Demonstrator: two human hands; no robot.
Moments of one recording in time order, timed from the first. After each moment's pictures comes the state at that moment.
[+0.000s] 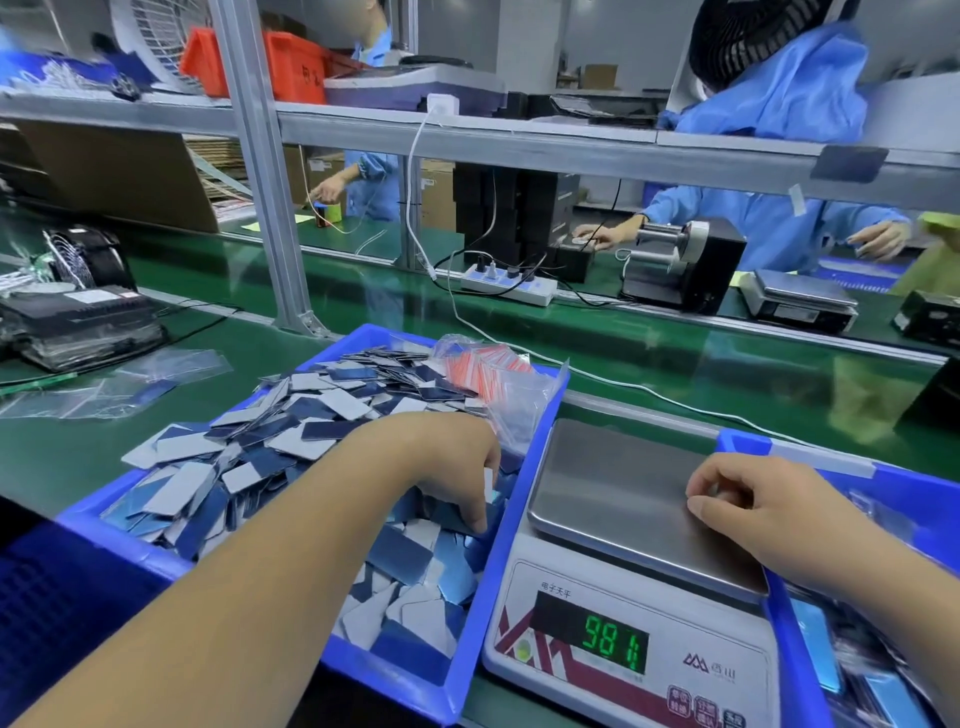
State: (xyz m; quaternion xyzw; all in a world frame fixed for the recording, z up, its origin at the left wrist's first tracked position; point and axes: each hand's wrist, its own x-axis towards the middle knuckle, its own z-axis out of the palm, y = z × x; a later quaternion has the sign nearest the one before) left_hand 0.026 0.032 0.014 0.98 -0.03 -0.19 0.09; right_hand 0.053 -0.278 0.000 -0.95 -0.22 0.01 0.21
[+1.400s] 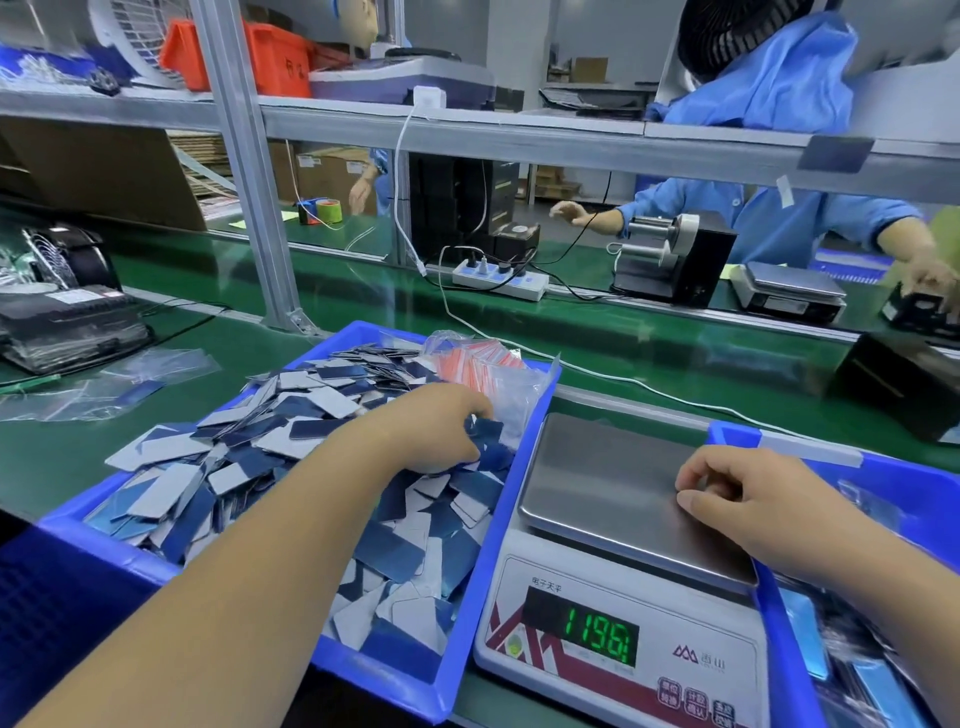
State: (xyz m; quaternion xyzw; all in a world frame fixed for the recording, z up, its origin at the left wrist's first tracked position) left_hand 0.037 0.042 0.008 0.98 -0.01 -0.05 0.18; right_hand 0.056 -0.279 -0.002 -0.95 -0.22 0.01 0.21
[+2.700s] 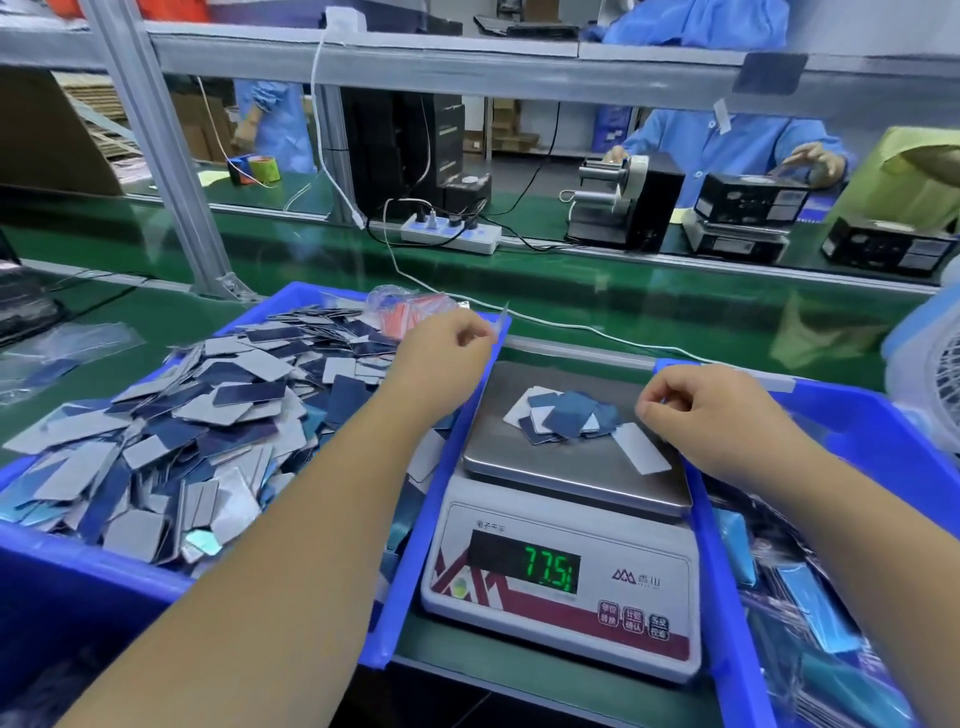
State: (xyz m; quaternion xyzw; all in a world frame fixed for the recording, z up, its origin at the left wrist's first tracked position) left_hand 0.061 -0.023 -0.012 0.88 0.05 0.15 0.45; right_hand 0.065 -0.285 -0.006 -0.95 -0.16 -0.06 0.26
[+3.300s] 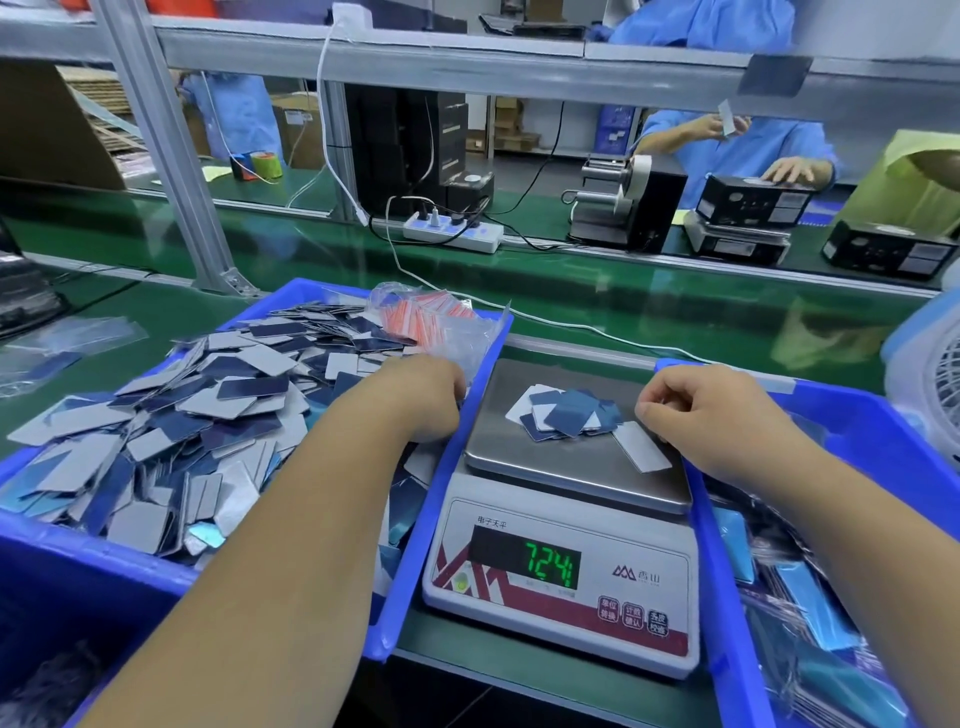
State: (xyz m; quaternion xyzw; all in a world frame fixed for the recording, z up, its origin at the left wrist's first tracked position) left_hand 0.045 -0.004 -0.008 0.99 0.05 -0.09 0.12; right_hand 0.062 -0.283 -0.005 -0.95 -0.15 -0.04 0.27
